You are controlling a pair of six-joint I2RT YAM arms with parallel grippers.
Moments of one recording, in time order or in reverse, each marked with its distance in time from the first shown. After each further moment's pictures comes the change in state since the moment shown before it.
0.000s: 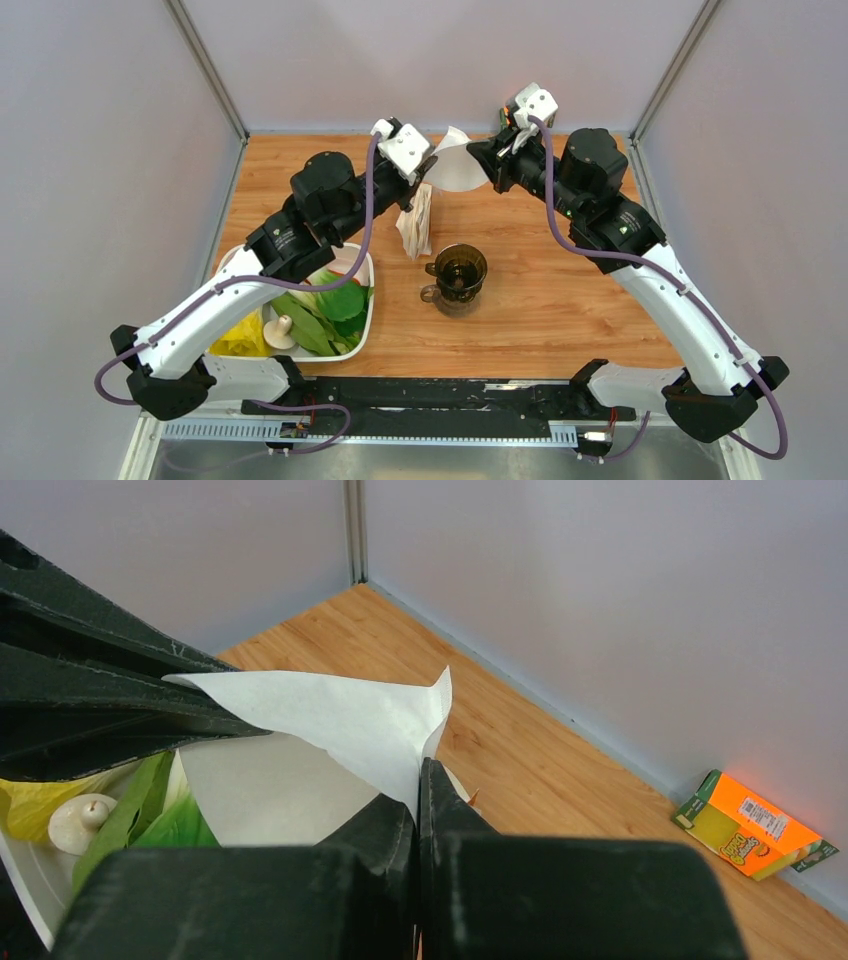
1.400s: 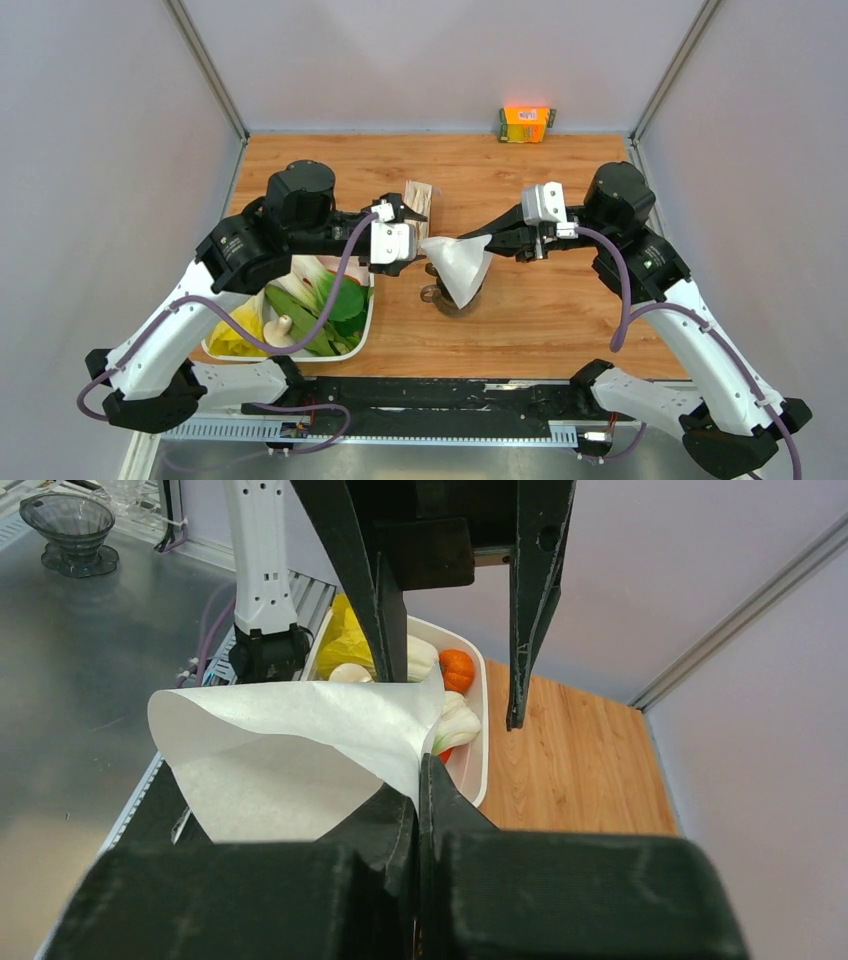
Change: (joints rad) left arm 0.045 -0.089 0.110 -0.591 0.632 0.421; right arm -0.055 -0.196 -0.202 -0.003 -0.925 -0.320
